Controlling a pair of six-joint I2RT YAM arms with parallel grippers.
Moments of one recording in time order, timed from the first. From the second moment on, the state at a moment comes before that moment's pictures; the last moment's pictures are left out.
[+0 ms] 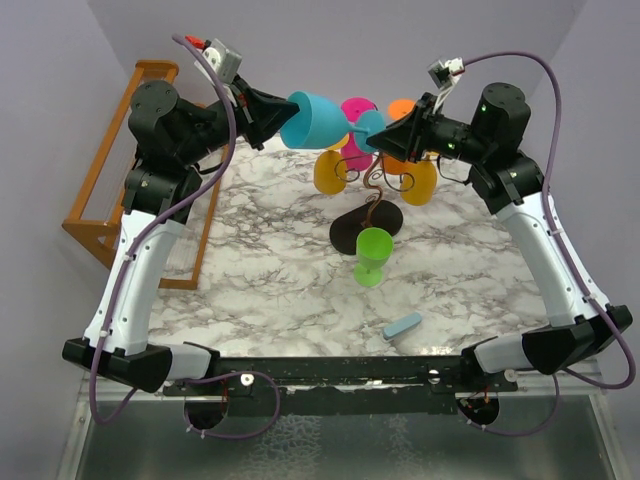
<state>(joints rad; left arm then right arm) -0.30 1.32 1.75 -0.23 0.67 -0.26 0.35 1.39 1.65 -0.28 -0.75 0.30</state>
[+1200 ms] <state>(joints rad) -0.30 1.21 1.66 -0.42 0.55 0.02 0.35 1.35 1.67 -0.31 -0.46 -0.20</state>
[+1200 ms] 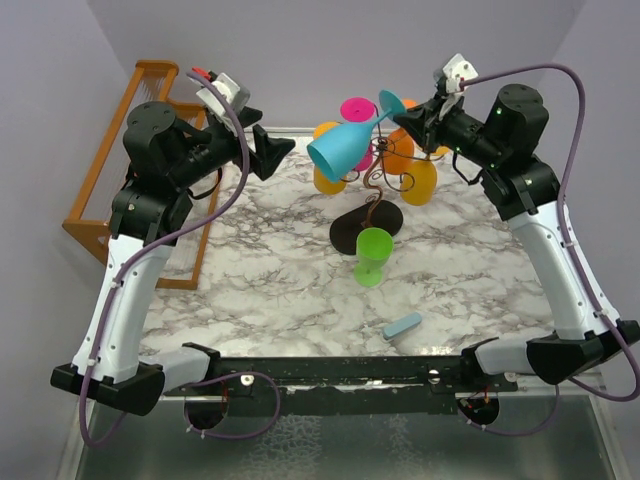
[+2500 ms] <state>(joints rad) -0.29 1.22 1.63 -0.48 0.48 0.13 0.61 1.23 1.47 -0.53 -0.24 -0.89</state>
